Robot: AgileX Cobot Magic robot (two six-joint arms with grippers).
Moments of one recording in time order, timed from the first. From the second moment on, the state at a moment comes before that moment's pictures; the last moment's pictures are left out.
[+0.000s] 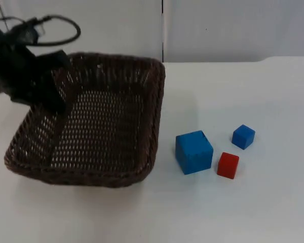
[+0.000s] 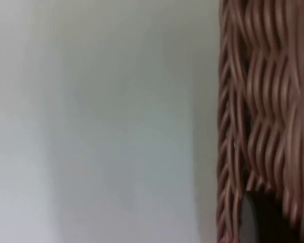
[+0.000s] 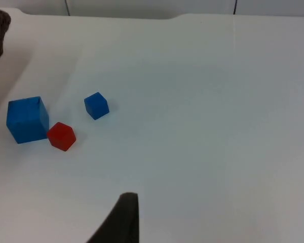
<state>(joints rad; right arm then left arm) 0.12 0.00 -0.52 -0.02 1.08 0.01 0.02 1.99 -1.33 -0.63 0.94 0.46</state>
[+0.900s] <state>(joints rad) 0.12 0.00 -0.52 -0.02 1.08 0.01 0.10 1.53 -0.91 -0.66 1.00 0.42</state>
